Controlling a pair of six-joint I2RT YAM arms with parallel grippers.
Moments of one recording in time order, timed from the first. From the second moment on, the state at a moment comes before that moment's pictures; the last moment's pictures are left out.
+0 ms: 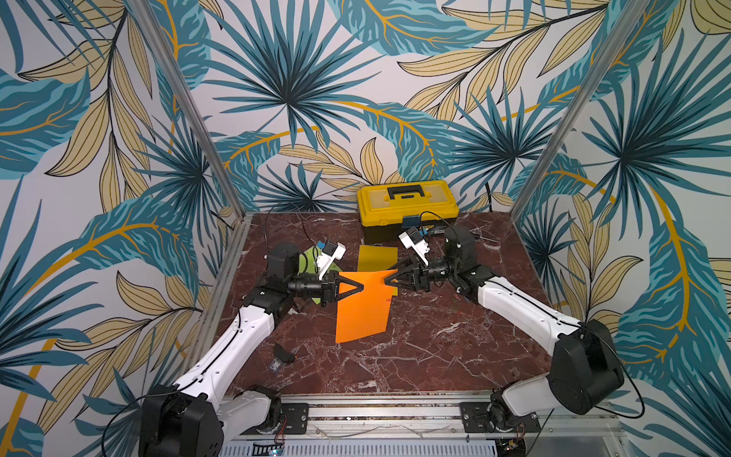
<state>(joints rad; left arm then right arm) -0.26 1.15 0.86 -0.09 1.20 -0.24 0.42 1.48 1.05 0.11 -1.24 0.21</state>
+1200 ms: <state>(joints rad) -0.26 1.18 0.86 -0.09 1.21 -0.26 0.42 1.48 1.08 0.12 -1.24 0.27</state>
